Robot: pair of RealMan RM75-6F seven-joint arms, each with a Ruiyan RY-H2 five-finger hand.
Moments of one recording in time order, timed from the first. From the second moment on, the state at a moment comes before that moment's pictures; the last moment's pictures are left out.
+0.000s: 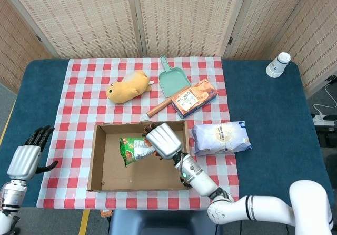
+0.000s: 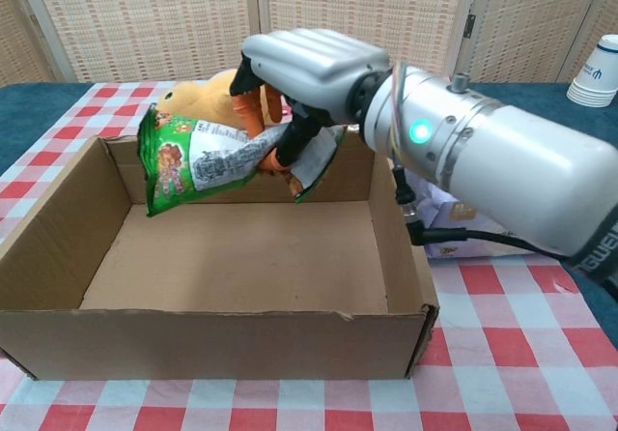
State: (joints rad) left arm -0.25 -1.18 -0.07 -1.51 1.44 1.33 -0.03; right arm 0.85 -1.77 0.35 -1.62 -1.21 0.98 -0.68
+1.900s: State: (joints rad) left arm -0.25 -1.19 -0.06 -1.51 1.43 1.31 0.02; right arm 0.58 -0.96 0.08 -1.85 -1.05 0.99 -0.49
